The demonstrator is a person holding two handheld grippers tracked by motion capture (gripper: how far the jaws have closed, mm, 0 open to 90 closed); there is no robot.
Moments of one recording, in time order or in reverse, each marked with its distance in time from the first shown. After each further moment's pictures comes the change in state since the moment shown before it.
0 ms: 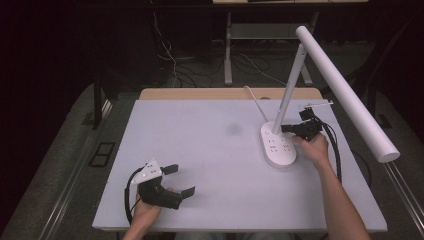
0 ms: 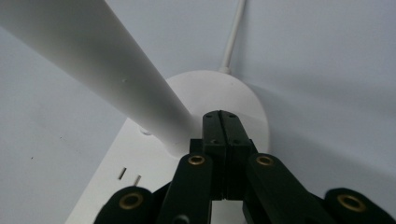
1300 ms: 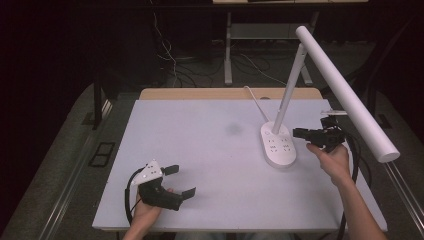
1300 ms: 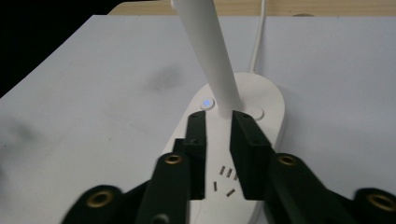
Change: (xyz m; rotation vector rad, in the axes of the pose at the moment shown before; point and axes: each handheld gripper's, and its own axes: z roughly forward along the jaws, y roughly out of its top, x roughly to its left) left arm -0.003 0.001 0.000 0.000 -0.012 0.007; right arm 0.033 -0.028 -0.081 -0.138 0.035 0.007
